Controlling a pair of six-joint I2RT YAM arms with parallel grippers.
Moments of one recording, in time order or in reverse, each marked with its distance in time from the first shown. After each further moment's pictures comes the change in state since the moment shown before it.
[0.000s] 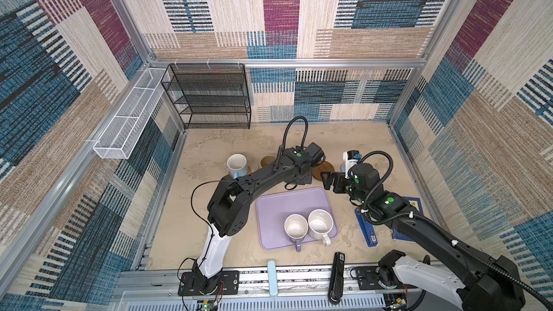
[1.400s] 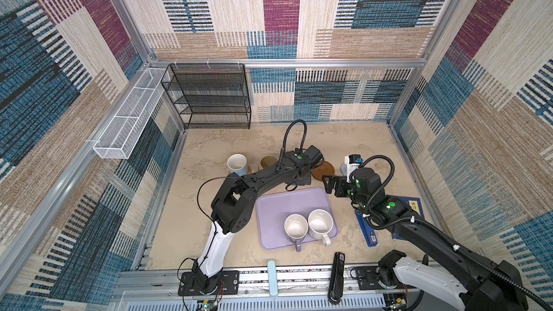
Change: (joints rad) left arm 0.012 0.040 -0.046 0.098 -0.024 -0.003; right arm 0.000 -0.034 -0.053 0.010 0.006 0.000
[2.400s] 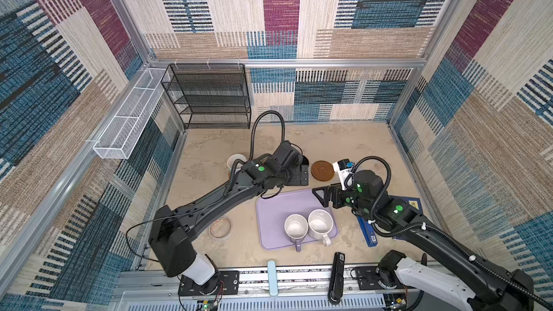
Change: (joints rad) left arm 0.005 -0.629 -0.418 0.183 0.199 0.045; right arm 0.153 -0.076 0.085 -0.188 -0.214 0.002
